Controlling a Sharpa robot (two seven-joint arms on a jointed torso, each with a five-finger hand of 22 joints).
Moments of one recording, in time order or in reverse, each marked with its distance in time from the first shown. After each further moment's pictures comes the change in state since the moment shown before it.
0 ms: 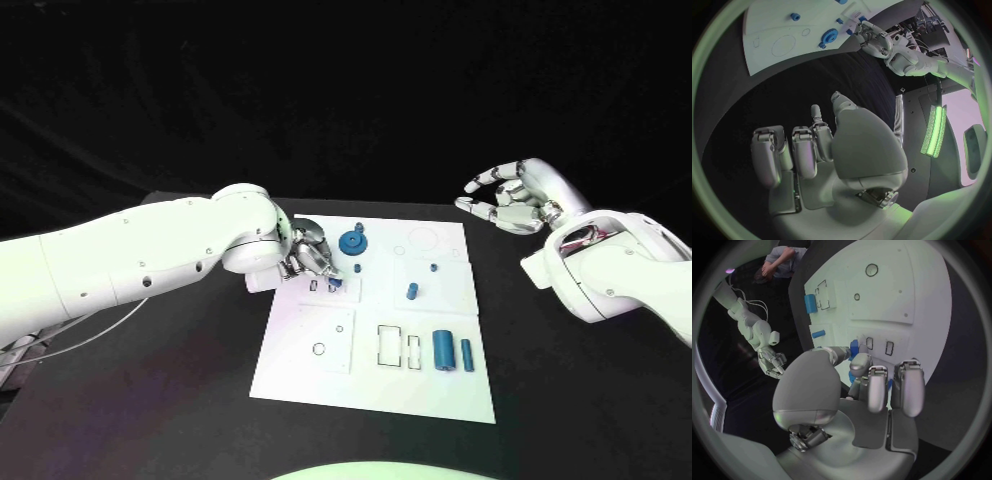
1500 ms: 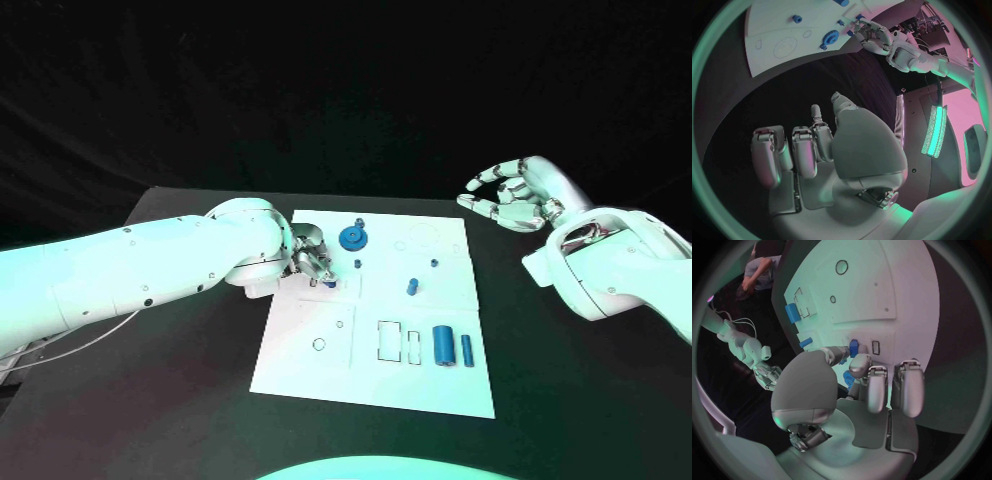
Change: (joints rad) left arm -0.034 -0.012 -0.016 0.040 -0.210 -0.058 0.000; left_hand -0.046 -0.033 0.041 -0.053 0.005 0.001 0.001 0.038 0.023 0.016 -0.009 0.012 0.016 0.004 -0.004 0.000 0.000 0.000 0.000 0.000 0.008 0.000; right arm -0.004 0.001 -0.001 -0.001 -0.001 0.001 -0.002; right_hand -0.005 0.005 0.000 0.000 0.008 0.000 0.000 0.004 0.002 0.000 0.000 0.000 0.000 0.000 0.000 0.000 0.000 0.000 0.000 0.000 0.000 0.000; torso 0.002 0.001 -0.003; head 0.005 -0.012
